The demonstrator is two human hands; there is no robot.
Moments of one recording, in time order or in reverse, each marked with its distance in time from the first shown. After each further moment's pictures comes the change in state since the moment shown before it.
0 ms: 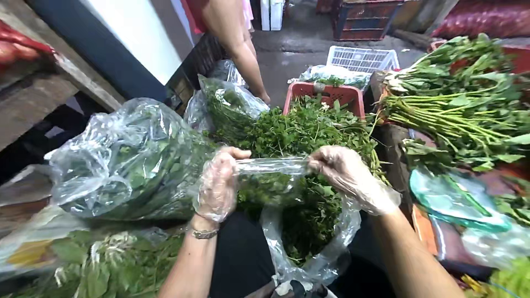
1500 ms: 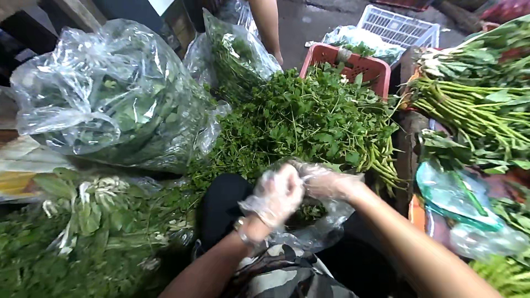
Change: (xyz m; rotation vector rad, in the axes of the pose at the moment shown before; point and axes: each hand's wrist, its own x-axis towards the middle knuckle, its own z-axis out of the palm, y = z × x) left_hand -0.078 0.003 0.082 0.784 -0.169 -0.304; right_hand 0.004 -0.009 0.066 -0.236 -0.920 0.319
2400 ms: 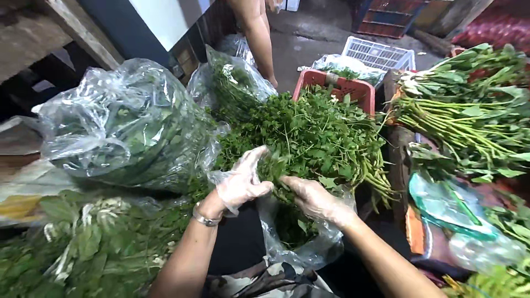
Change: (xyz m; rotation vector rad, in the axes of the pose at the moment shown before) left_hand 0.048 -0.042 -0.069 -0.157 -0.309 -0.114; right_hand -0.006 0.011 0.025 0.030 0.329 -0.249
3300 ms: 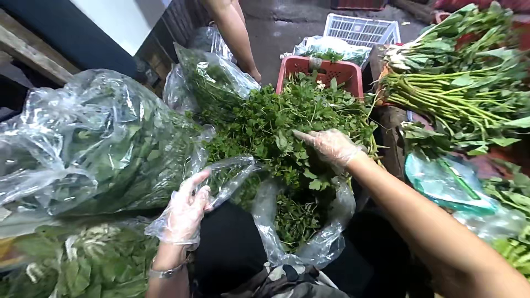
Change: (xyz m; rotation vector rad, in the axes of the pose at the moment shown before) left_hand -0.034 -0.041 -0.012 -0.094 0.497 -0.125; right_hand 0.041 0.105 -0.075 -0.616 0.076 0.198
